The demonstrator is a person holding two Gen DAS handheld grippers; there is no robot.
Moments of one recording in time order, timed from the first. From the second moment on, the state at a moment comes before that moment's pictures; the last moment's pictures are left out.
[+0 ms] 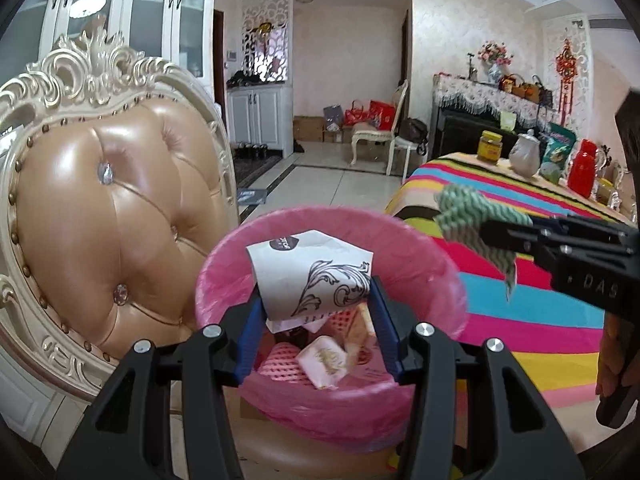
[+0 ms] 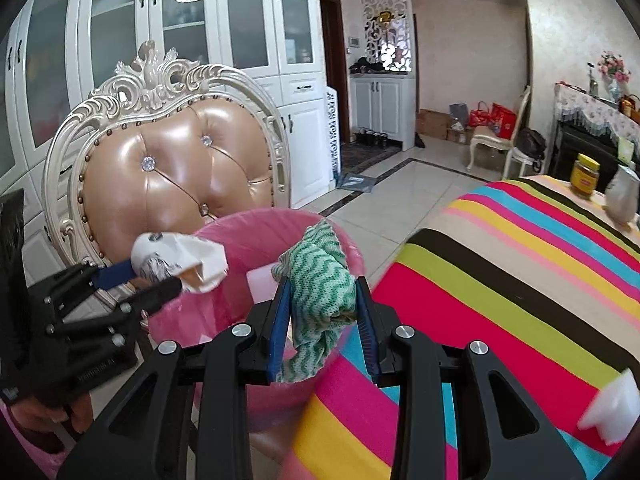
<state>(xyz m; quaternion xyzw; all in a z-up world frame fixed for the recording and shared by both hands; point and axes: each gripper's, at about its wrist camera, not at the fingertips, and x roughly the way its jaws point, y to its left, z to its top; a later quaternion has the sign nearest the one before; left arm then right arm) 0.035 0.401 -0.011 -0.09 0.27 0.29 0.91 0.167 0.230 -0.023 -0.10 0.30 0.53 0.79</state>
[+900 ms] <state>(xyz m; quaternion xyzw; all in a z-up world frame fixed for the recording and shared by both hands) 0.040 0.322 0.002 -0.06 0.23 0.31 0.92 0.190 0.086 -0.027 -0.04 0.31 0.43 0.85</state>
